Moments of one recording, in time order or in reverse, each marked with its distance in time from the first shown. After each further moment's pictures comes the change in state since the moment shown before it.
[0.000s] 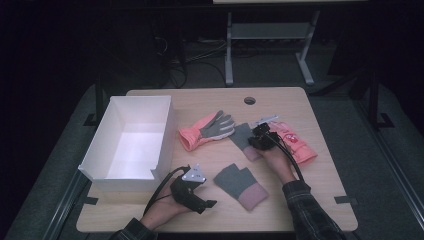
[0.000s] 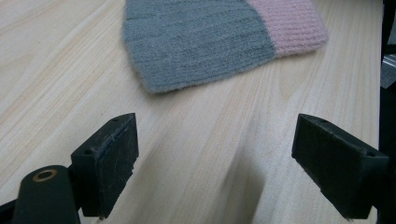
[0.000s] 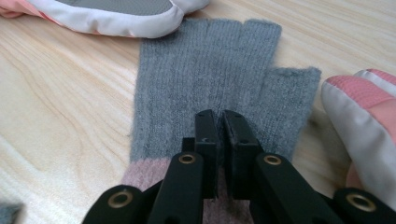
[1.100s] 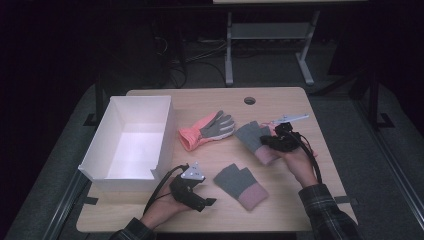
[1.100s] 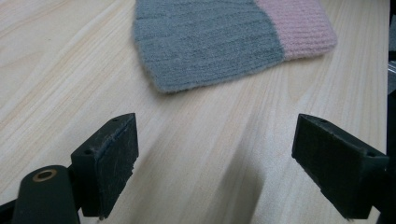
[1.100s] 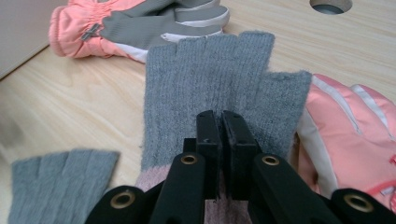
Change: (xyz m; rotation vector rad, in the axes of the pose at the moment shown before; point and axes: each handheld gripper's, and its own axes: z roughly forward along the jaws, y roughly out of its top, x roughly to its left) left arm 0.005 -0.001 0.000 -0.005 0.005 -0.021; right arm -0.012 -0.013 -0.083 -0.112 0.121 0.059
